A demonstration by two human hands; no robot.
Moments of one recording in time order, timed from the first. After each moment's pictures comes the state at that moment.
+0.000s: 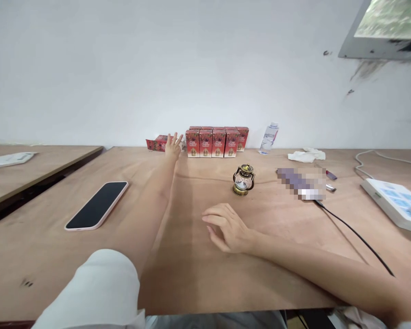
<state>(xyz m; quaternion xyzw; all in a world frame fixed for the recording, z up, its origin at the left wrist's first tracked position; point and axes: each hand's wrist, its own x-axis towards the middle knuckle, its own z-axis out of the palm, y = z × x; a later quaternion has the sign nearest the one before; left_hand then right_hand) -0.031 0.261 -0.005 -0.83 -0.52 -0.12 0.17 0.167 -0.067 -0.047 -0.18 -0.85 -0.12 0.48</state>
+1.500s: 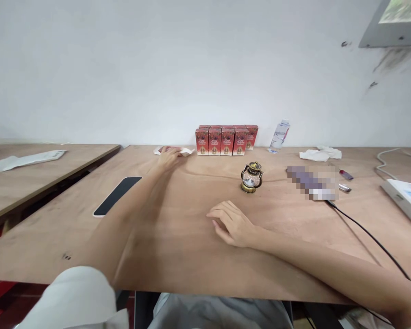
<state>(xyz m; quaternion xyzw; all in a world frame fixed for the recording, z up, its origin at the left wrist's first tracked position) -0.097 0.183 -0.007 -0.85 -0.50 -0.13 0.14 0.166 -0.069 -0.051 -0.21 -0.88 -0.07 0.43</state>
